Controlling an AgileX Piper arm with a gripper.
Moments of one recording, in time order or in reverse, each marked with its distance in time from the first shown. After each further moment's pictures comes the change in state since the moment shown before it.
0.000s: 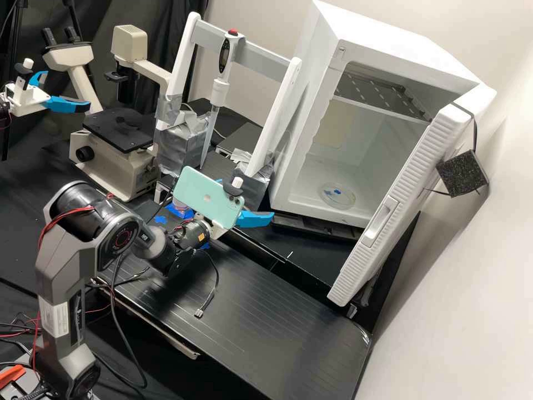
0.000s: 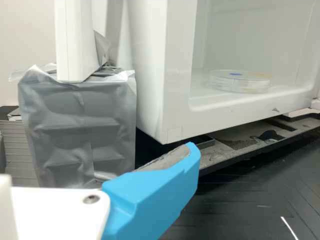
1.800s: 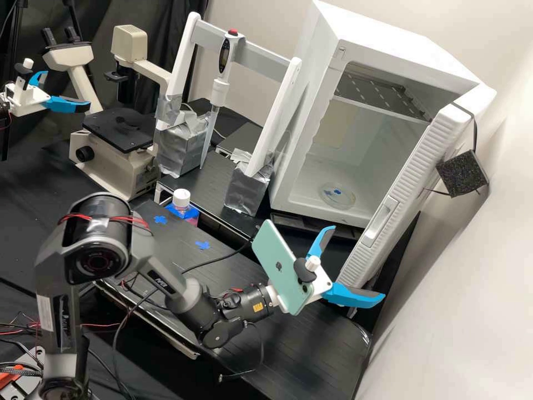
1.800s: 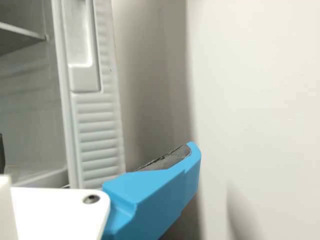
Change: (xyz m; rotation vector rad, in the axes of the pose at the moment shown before) arm -0.066 0.167 0.120 0.005 -0.145 0.588
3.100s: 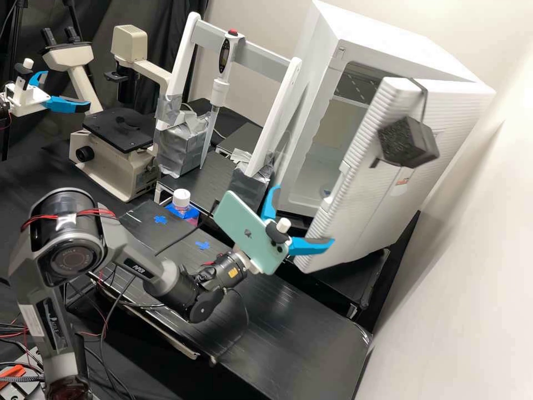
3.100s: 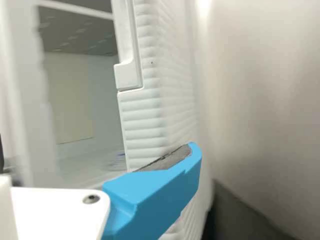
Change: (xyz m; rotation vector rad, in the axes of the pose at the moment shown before) arm -0.032 -0.052 -0.071 0.167 0.209 -0.302
